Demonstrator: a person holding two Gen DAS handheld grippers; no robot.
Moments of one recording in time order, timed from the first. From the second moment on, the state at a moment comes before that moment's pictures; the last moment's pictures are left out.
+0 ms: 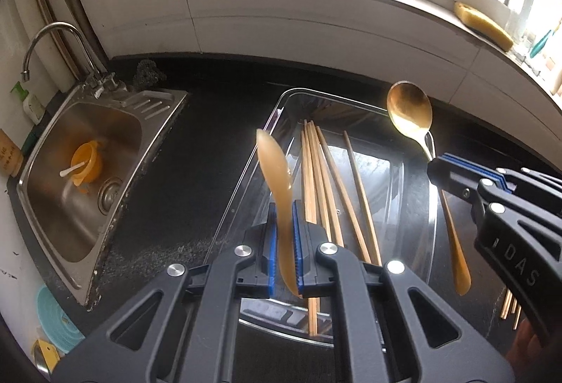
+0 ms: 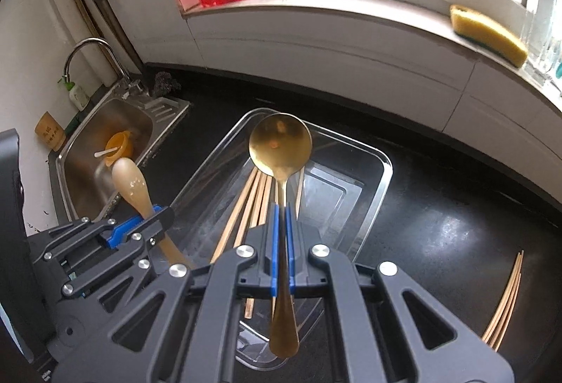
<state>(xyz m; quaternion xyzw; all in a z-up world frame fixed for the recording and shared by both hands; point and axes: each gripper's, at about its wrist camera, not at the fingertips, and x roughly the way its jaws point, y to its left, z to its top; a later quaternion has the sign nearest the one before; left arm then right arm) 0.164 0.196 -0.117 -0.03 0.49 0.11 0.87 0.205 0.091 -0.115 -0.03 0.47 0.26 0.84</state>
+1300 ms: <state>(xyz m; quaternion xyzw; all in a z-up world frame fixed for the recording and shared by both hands) 0.204 0.207 -0.143 -0.05 0.49 0.08 0.87 0.270 0.062 -0.139 0.05 0.51 0.28 0.82</state>
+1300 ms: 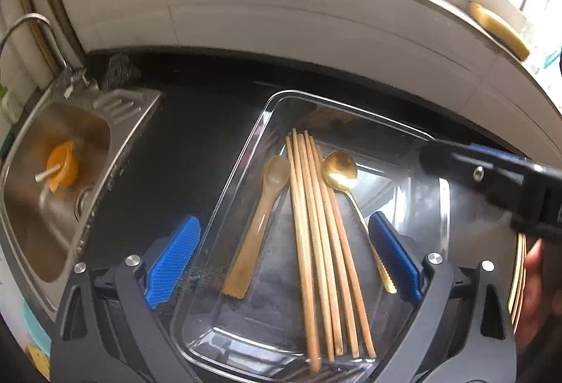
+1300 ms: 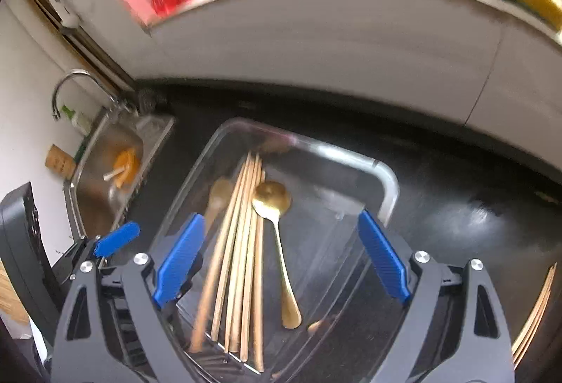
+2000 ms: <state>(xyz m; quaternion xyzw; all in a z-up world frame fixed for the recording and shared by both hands) 0.139 0.111 -0.106 0.00 0.47 0.00 0.88 0.150 -0.084 -0.100 0.02 0.45 0.14 0.88</state>
